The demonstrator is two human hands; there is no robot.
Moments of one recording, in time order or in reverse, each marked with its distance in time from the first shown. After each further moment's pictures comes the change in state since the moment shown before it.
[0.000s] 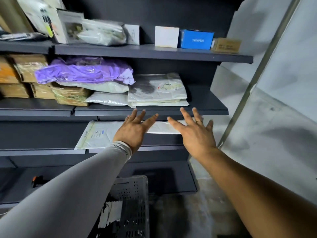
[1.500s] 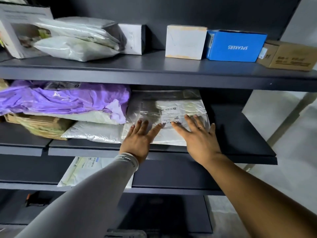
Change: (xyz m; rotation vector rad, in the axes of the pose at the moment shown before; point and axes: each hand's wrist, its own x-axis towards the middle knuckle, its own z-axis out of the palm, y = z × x) left_hand 0.258 -0.095 0.084 0.092 -0.048 -0.145; right_hand 0.305 0.056 0.070 -0.028 -0.022 -0.144
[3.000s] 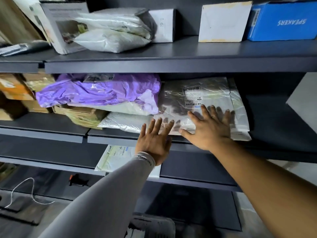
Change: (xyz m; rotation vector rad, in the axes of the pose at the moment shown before) left_hand -0.039 -0.034 0.012 0.052 -0.027 -0.155; right_hand 0.042 -0.061 0.008 0.061 -0.082 0.056
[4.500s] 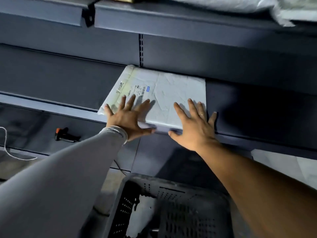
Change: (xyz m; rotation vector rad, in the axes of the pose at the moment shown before) left_hand -0.049 -0.293 0.284 -0.027 -0.228 -0.188; right_hand 0.019 -0.255 0.334 0.124 -0.069 -0.125
